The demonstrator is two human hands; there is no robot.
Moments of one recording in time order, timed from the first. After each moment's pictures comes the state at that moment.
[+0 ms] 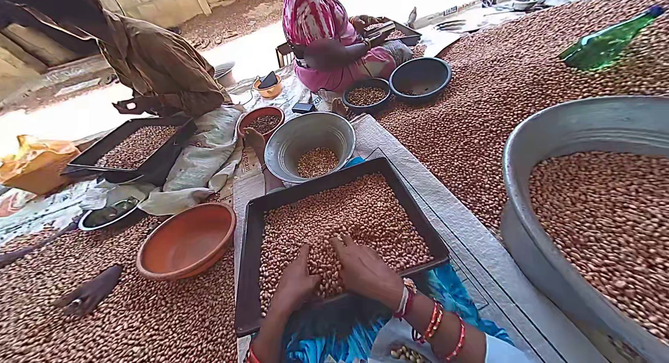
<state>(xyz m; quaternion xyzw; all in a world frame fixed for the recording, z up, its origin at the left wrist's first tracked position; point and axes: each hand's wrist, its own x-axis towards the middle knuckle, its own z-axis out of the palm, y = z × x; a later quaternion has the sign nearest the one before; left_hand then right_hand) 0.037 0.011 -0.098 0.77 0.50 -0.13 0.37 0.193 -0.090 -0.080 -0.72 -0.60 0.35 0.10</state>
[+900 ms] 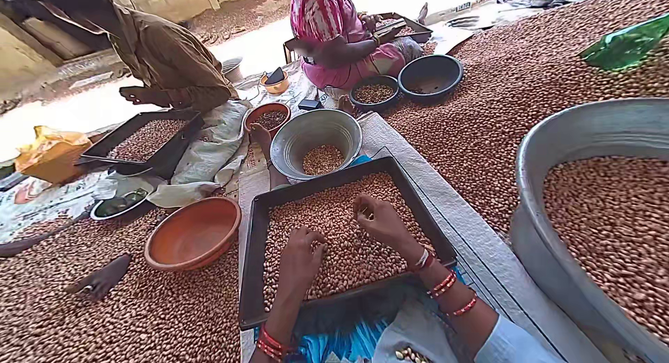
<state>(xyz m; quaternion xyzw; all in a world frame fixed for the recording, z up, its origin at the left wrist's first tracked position) 0.048 0.016 -0.103 0.88 0.41 0.14 0.20 0.264 -0.068 -0.097 -0.69 -0.53 0.26 0.41</state>
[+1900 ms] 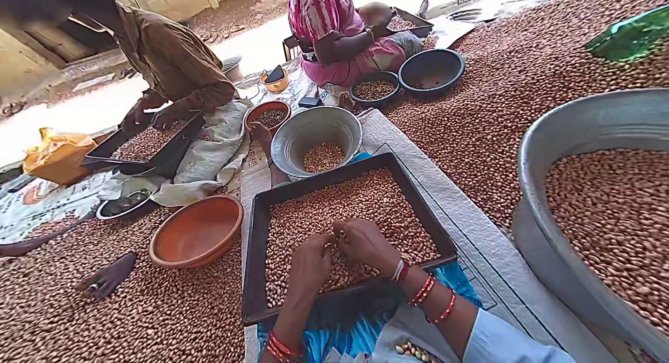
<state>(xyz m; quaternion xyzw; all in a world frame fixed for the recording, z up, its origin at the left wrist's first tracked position) 0.059 -0.006 -0.094 0.89 0.40 0.05 0.21 0.218 -0.061 -0.111 -0.69 -0.65 0.25 0.21</state>
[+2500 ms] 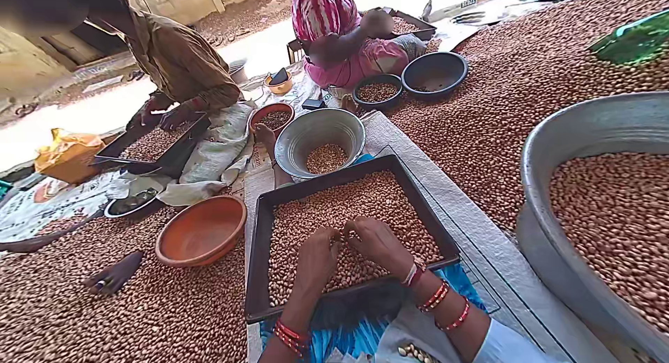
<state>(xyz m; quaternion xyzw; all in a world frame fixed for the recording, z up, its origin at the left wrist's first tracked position) 0.074 0.001 -0.087 0.88 0.42 0.00 0.21 0.229 -0.074 -0.106 -0.70 -0.64 0.24 0.22</state>
